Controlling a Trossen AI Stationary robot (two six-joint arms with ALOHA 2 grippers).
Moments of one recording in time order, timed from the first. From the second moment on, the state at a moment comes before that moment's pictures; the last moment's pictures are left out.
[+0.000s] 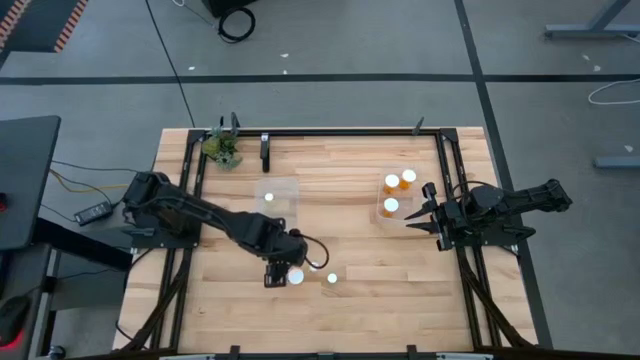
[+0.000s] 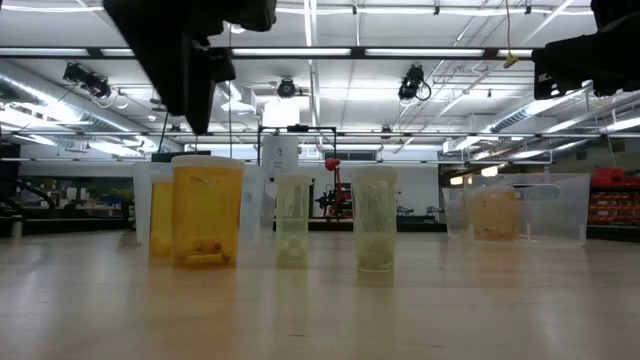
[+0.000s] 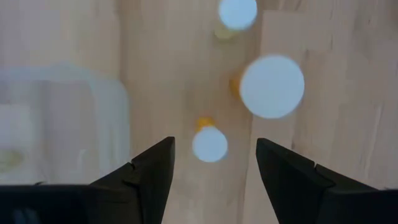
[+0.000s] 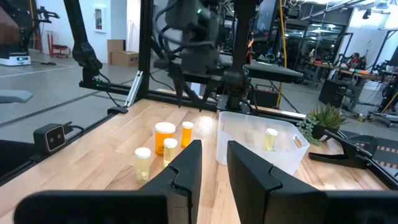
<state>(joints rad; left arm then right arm) -0.33 1.72 1.36 -0.97 -0.06 -0.37 0.21 0.00 0.09 -0.08 0.03 -0.14</state>
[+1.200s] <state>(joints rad) -0.43 1.80 1.18 -0.74 -0.19 -0.32 0.21 0.01 0.09 -0.08 0.03 -0.14</state>
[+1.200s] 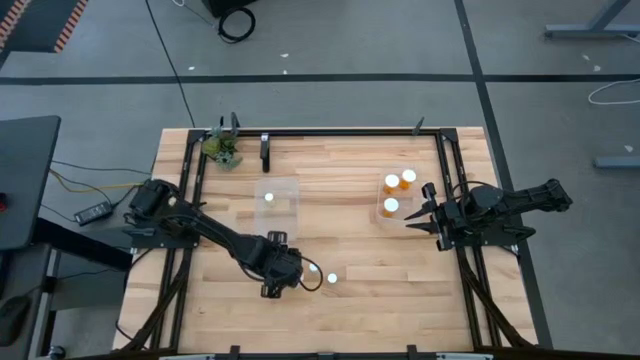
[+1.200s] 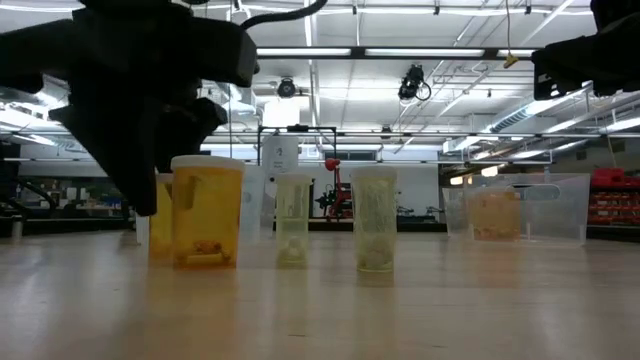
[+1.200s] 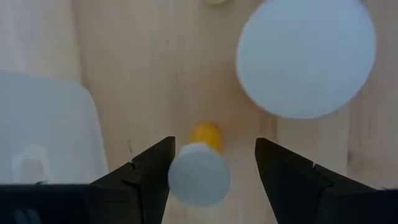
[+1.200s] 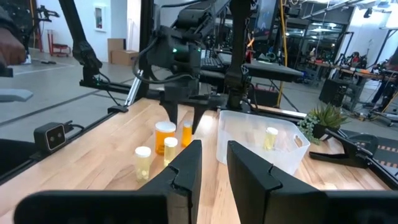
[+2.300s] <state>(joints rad) -0.40 1.84 1.25 -0.88 -0.17 -0.35 0.21 0.02 0.09 -0.09 0.03 -0.14</state>
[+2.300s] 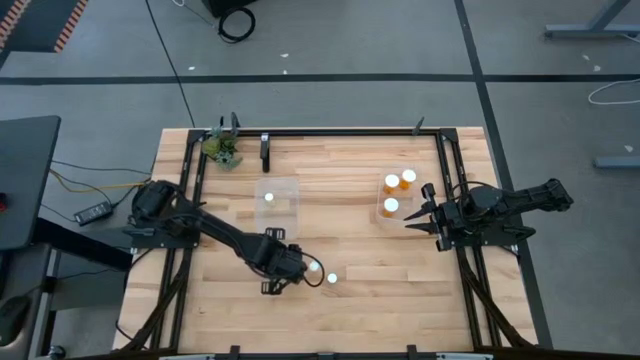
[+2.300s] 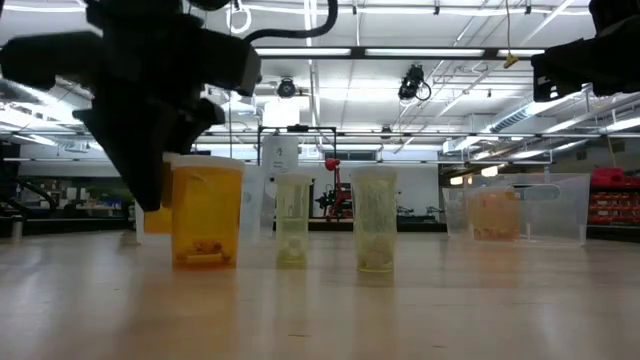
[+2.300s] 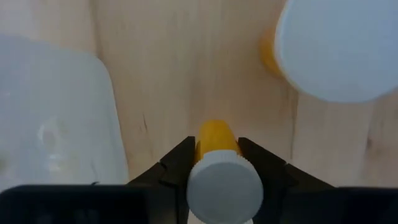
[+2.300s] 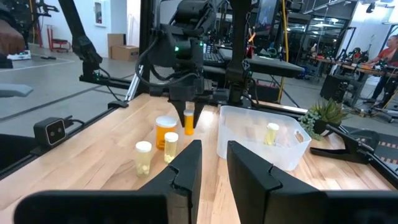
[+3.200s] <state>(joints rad) -0.18 1.84 1.57 -1.06 -0.13 -0.06 0.21 0.02 0.09 -0.09 0.03 -0.14</state>
